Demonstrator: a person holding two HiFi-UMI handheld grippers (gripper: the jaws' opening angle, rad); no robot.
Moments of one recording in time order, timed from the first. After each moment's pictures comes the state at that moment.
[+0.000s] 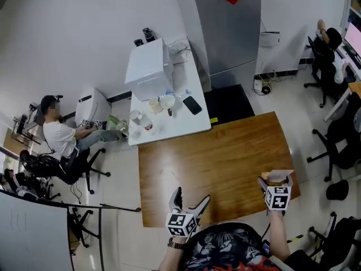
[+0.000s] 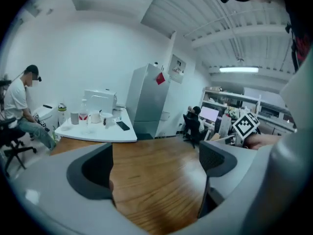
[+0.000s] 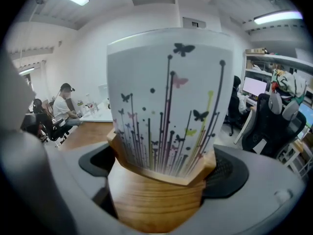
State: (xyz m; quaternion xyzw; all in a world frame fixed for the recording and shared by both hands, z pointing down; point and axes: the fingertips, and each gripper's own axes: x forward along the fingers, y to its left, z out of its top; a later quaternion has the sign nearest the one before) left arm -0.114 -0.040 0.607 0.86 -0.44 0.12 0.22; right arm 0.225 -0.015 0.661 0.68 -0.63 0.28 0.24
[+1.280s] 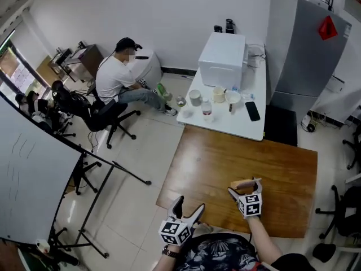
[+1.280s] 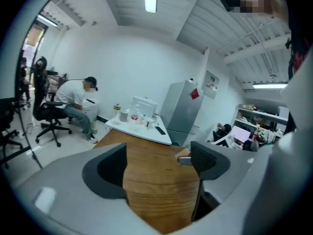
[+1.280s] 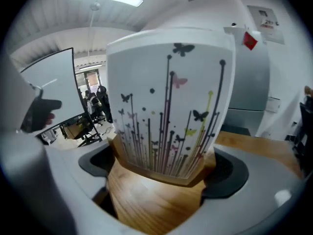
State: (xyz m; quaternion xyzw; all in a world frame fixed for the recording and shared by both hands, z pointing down) left arm -0.277 0.022 0.599 0.75 -0.60 0.03 0.27; right arm -0.094 -0.104 0.727 0.41 -0.85 0.21 0.25
